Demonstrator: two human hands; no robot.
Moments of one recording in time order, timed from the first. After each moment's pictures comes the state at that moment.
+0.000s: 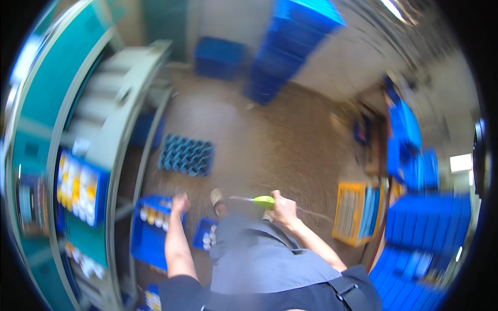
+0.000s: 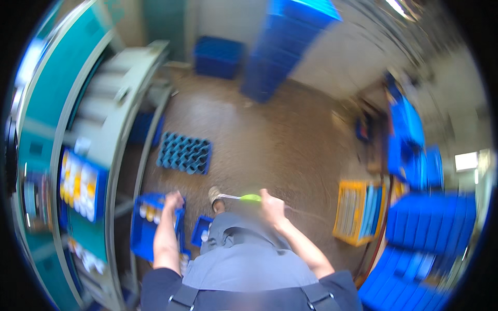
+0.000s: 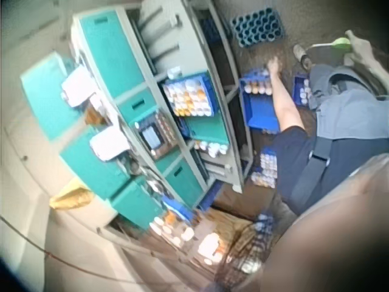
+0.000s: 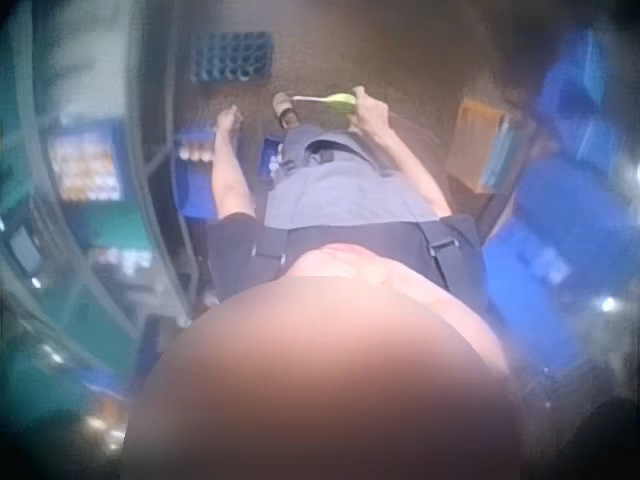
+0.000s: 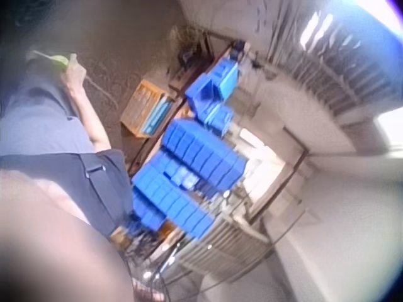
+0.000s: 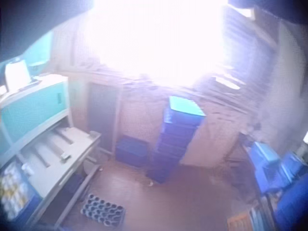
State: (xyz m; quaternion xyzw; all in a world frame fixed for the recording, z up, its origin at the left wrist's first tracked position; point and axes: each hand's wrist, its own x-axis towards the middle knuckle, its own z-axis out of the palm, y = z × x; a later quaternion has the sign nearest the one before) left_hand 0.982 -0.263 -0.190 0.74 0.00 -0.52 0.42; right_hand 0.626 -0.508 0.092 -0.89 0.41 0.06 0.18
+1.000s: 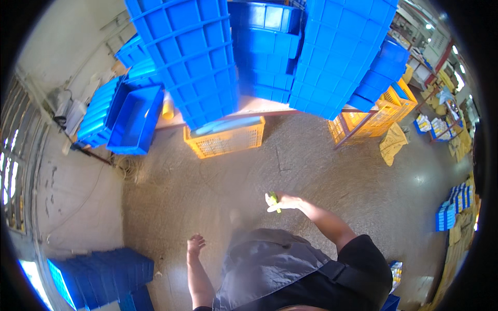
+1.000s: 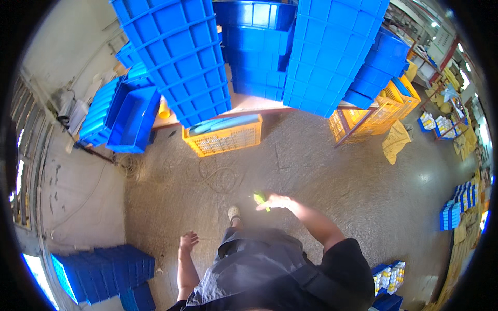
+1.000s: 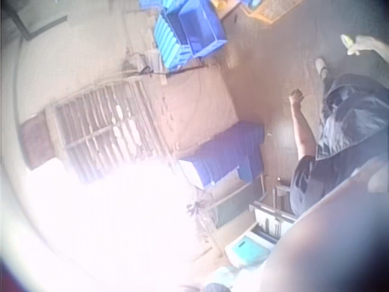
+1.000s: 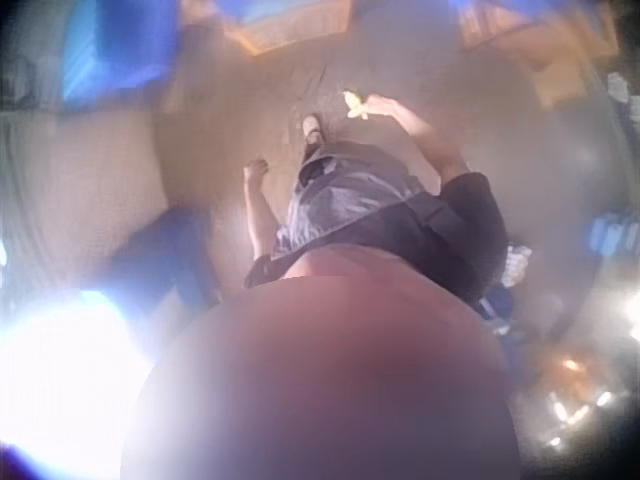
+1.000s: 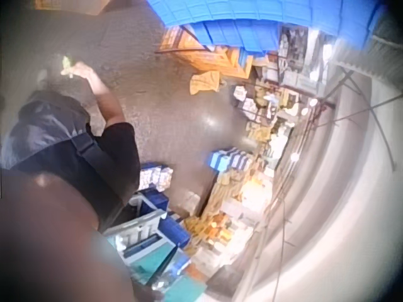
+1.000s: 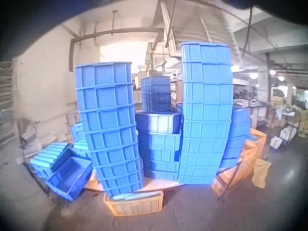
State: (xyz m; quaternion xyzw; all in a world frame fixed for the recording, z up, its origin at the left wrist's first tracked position) left_hand 0.274 -0.749 -0.152 0.53 -0.48 -0.69 -0.04; right_hand -0.099 -0.352 0.027 -0.31 0.64 -0.47 0.52
